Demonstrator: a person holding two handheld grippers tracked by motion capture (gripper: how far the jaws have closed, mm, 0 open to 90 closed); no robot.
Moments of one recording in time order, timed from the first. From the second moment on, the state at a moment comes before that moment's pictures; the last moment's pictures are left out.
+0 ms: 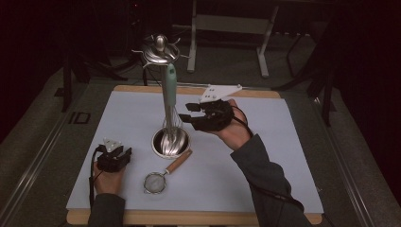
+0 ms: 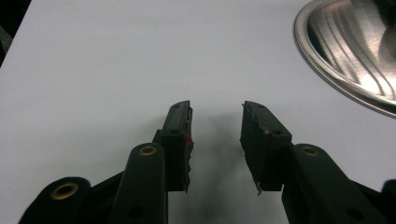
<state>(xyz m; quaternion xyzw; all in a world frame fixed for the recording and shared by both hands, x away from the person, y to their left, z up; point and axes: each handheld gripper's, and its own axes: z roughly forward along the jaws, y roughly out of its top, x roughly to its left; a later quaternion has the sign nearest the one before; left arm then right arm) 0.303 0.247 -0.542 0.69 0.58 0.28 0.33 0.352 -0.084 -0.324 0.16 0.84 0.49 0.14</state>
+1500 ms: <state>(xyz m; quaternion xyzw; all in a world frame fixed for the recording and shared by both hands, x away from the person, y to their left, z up) 0.274 0.238 -0.487 0.63 0.51 0.33 0.48 0.323 -0.253 -0.494 0.36 0.83 0.39 0.18</state>
